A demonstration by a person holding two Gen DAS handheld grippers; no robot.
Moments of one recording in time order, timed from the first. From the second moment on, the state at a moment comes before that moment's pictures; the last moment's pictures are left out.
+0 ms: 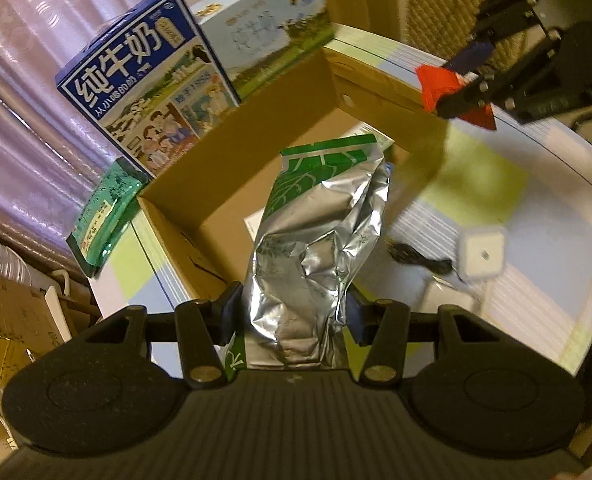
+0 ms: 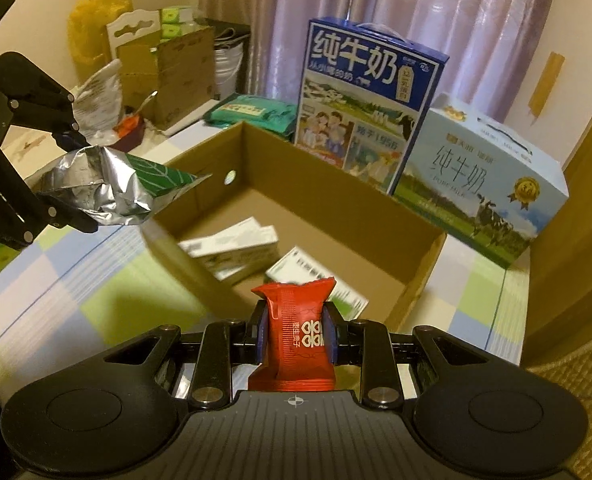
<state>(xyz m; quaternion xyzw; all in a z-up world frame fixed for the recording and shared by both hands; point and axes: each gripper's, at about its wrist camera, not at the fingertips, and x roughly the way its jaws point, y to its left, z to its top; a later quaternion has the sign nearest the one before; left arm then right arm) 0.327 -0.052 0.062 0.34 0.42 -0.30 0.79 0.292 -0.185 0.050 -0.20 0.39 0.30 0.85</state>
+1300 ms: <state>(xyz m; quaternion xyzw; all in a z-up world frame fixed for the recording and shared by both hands) 0.427 -0.033 0.011 0.20 0.43 -0.25 0.84 0.382 -0.173 -0.003 -0.13 0.42 0.25 0.86</state>
